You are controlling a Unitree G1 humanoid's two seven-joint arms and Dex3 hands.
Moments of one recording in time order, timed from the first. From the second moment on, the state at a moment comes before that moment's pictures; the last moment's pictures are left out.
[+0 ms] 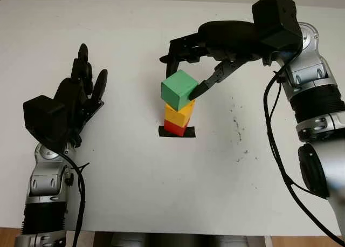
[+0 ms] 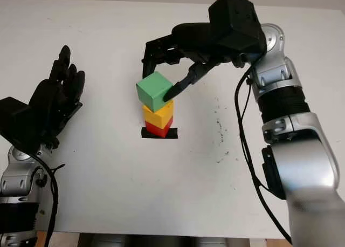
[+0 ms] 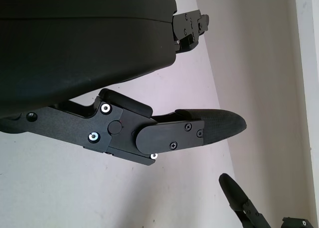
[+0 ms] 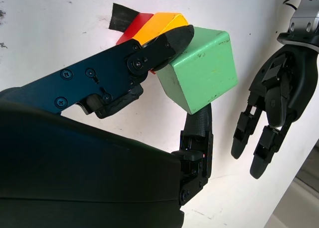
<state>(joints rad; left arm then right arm) -0.35 0.30 0.20 0.05 -0.10 0.09 -0.16 -1.19 -0.48 0.16 0.77 -0.07 -0.19 1.10</state>
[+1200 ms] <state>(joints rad) -0.35 0.30 0.20 0.05 -0.10 0.09 -0.17 -1.21 -0.50 0.18 0.77 -0.10 -0.19 1.14</state>
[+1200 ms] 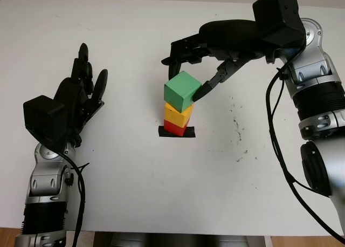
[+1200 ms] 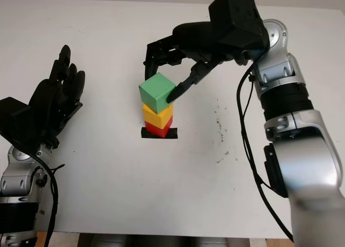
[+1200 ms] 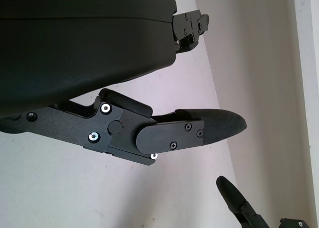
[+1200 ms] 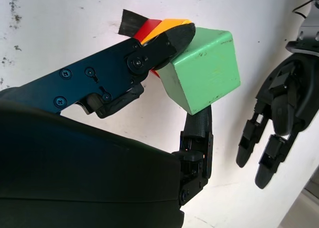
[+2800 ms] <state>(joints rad) -0.34 0.31 0.21 0.08 -0.11 0.07 -0.18 -0.52 -0.42 -0.16 0.04 0.21 0.31 0.46</state>
